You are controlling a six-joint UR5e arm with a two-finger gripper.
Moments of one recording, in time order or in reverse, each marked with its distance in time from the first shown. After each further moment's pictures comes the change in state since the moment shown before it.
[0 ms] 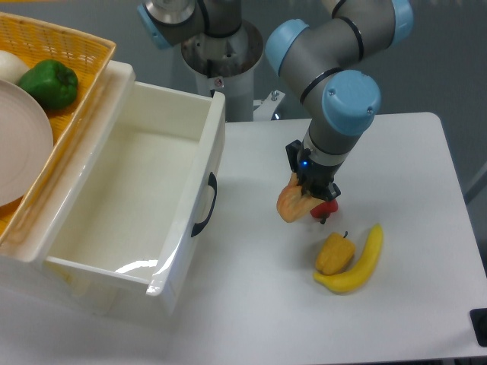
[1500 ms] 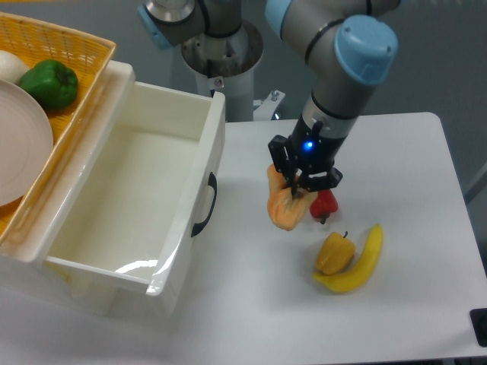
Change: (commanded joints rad) arm -0.017 0.136 0.066 -0.021 -0.287 -0.576
